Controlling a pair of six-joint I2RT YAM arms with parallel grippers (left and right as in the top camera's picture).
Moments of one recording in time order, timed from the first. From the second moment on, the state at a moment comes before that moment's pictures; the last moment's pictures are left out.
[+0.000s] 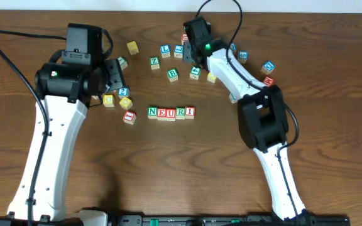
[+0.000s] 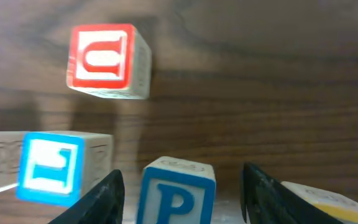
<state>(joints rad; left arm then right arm) -0.12 1.48 1.54 -1.10 -0.06 -0.34 0.45 2.53 2.14 -0.58 0.15 0.48</state>
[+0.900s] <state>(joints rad) -0.12 1.48 1.54 -1.10 -0.06 -0.34 0.45 2.55 2.14 -0.55 0.16 0.47</state>
